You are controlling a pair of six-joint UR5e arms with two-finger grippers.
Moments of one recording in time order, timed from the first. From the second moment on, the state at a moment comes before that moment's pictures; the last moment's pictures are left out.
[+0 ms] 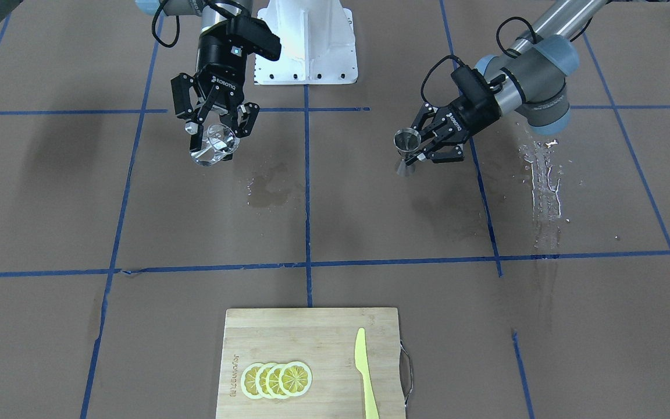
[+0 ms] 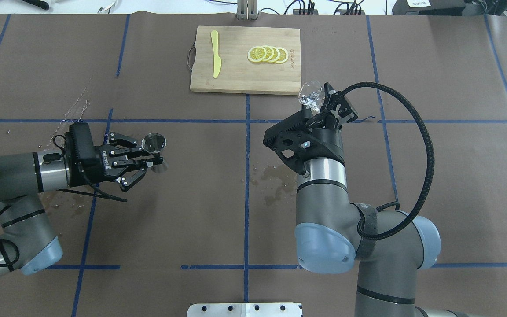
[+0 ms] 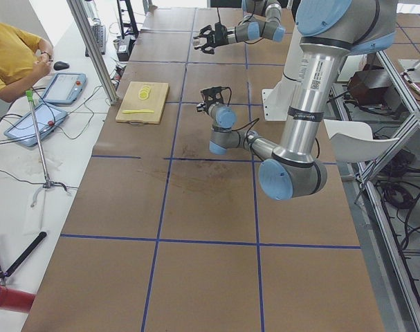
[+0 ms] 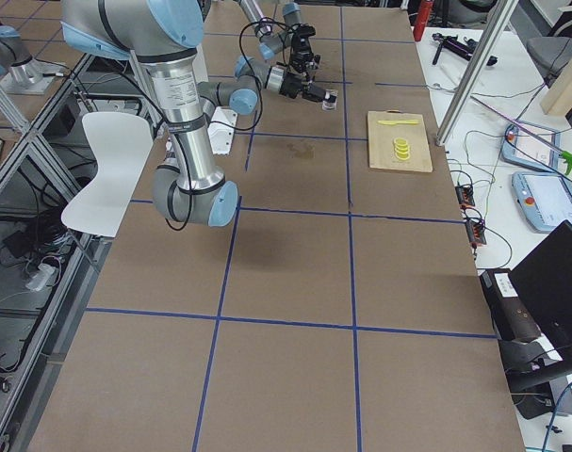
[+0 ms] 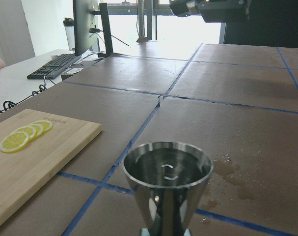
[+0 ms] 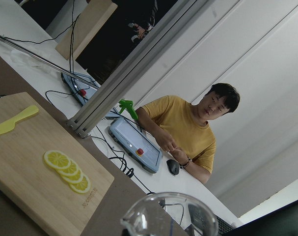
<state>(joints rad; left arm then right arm) -0.58 -1.74 -1.57 -3.22 -1.76 -0.34 0.25 -1.10 2.00 -1.56 0.46 0.61</state>
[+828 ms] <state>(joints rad) -0.56 -1.47 -1.60 -3.50 -1.36 -0.47 0.24 -1.10 2.00 -1.56 0.45 0.61</state>
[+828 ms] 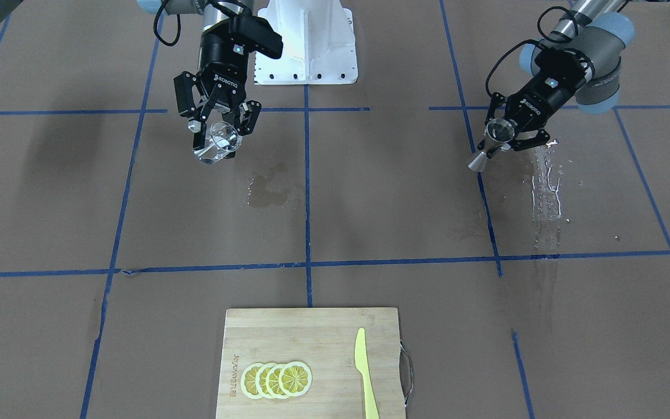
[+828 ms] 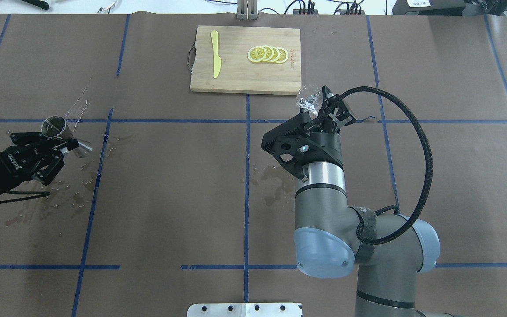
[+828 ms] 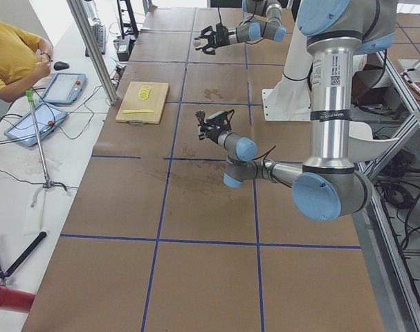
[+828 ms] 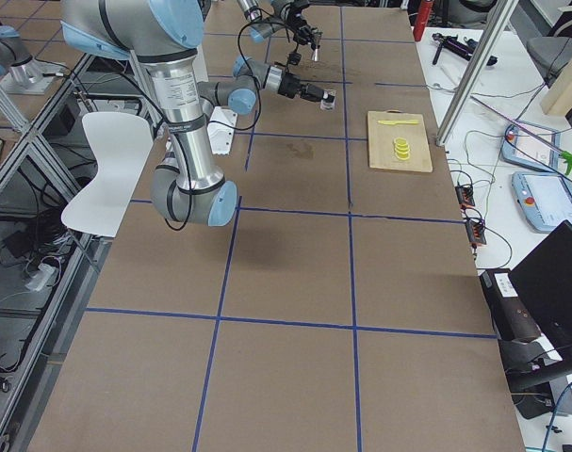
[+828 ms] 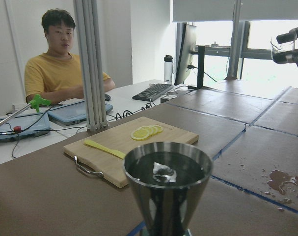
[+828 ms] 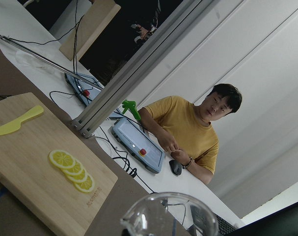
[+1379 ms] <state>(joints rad) -0.33 -1.42 -1.59 -3.52 -0.94 -0.51 0.24 -1.10 2.00 -1.56 0.45 0.61</state>
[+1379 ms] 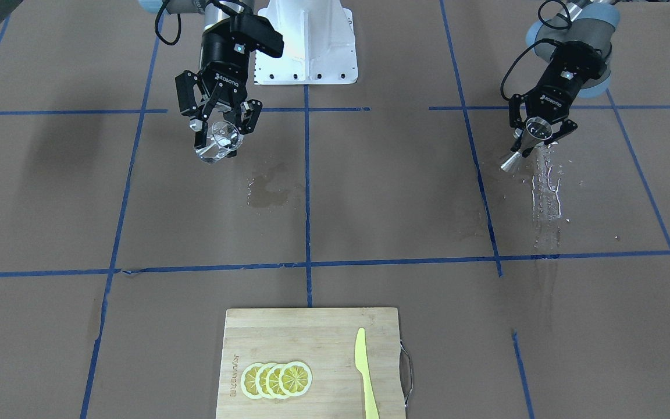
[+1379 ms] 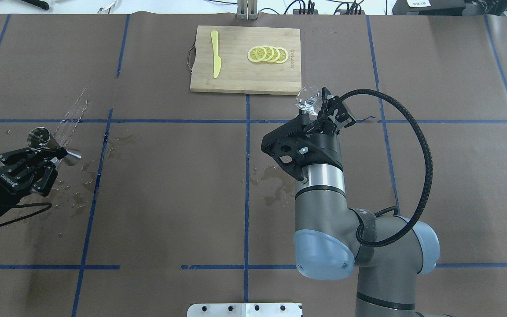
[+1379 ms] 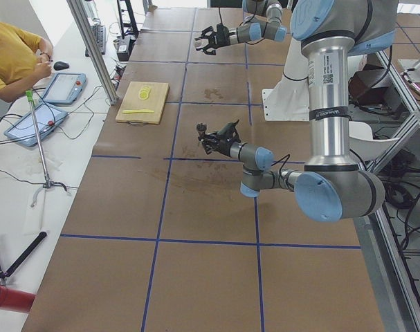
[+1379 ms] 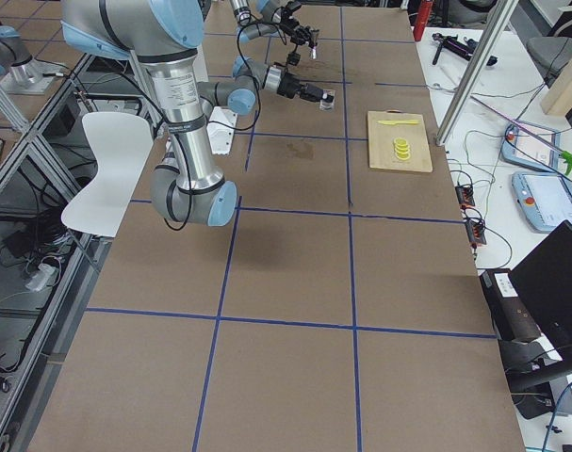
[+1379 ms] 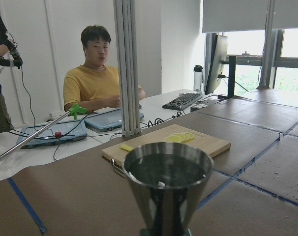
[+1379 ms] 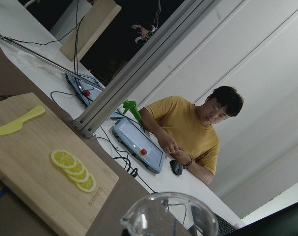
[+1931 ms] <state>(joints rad) -0.23 -1.42 -1.54 -3.51 -0.71 -0.52 0.24 -1.10 2.00 -1.56 0.45 0.61</state>
